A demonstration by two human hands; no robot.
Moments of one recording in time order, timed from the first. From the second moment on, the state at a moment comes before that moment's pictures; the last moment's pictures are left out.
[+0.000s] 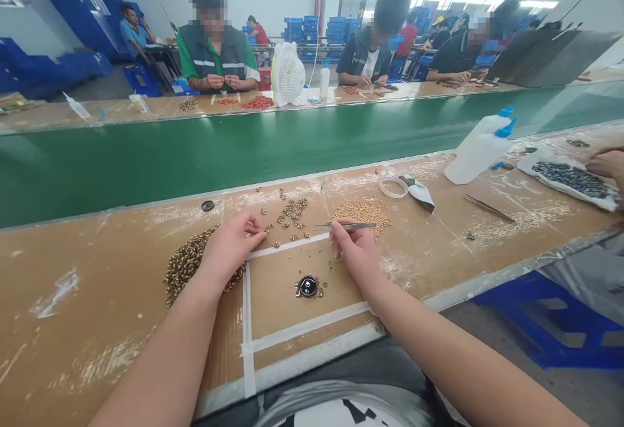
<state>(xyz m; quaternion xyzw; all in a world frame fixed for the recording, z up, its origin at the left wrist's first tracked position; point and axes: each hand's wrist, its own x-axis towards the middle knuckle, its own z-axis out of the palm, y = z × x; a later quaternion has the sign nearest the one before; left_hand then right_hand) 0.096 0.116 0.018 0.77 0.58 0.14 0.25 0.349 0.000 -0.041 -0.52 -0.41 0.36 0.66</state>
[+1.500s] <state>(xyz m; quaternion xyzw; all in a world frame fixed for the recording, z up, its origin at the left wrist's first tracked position) 0.148 0.089 -0.004 0.60 0.43 0.39 0.54 0.333 0.008 -0.051 -0.53 -0.58 0.37 0.49</state>
